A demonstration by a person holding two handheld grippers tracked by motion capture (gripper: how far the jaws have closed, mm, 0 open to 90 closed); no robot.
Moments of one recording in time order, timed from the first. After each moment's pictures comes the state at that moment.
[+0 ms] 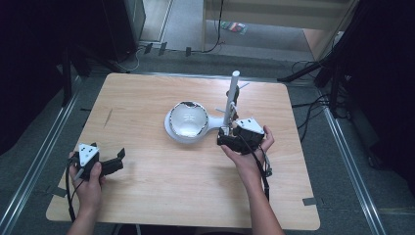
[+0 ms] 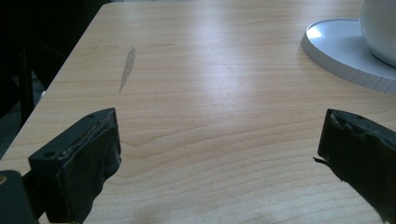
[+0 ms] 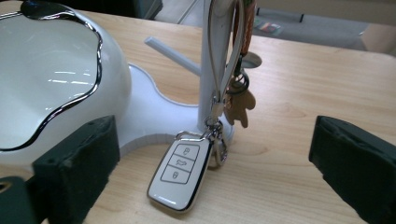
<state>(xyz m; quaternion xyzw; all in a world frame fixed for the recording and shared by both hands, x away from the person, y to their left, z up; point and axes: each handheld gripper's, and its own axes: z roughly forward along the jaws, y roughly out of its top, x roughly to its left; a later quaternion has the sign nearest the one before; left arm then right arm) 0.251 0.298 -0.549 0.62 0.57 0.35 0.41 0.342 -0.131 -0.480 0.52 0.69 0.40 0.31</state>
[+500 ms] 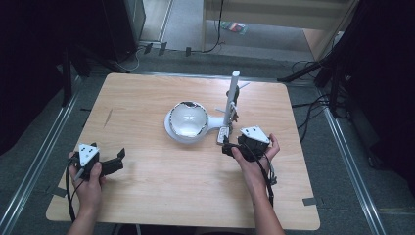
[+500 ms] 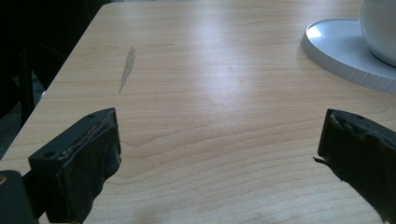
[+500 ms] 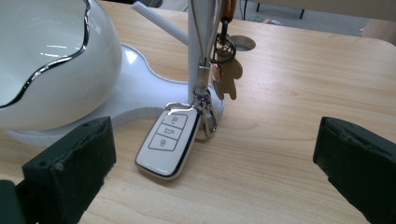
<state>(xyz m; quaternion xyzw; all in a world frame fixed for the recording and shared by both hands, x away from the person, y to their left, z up) 0.251 0.298 -0.549 0.62 0.57 0.35 0.41 0.326 -0.148 -0.495 0.52 0.69 0.40 0.31</state>
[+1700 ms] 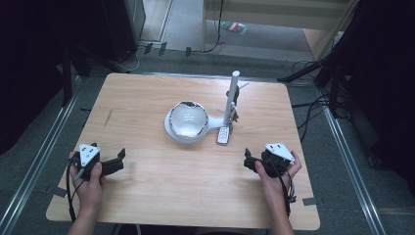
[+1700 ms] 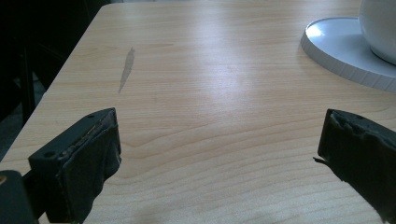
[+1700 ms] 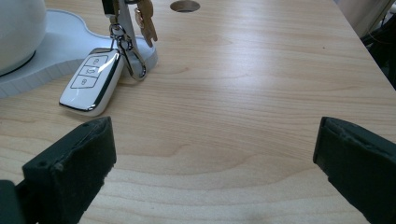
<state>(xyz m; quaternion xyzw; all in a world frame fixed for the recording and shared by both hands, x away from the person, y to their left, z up) 0.251 0.297 -0.549 0.62 0.57 0.36 0.41 0.295 -0.215 -0.520 0.56 0.67 0.38 0.32</state>
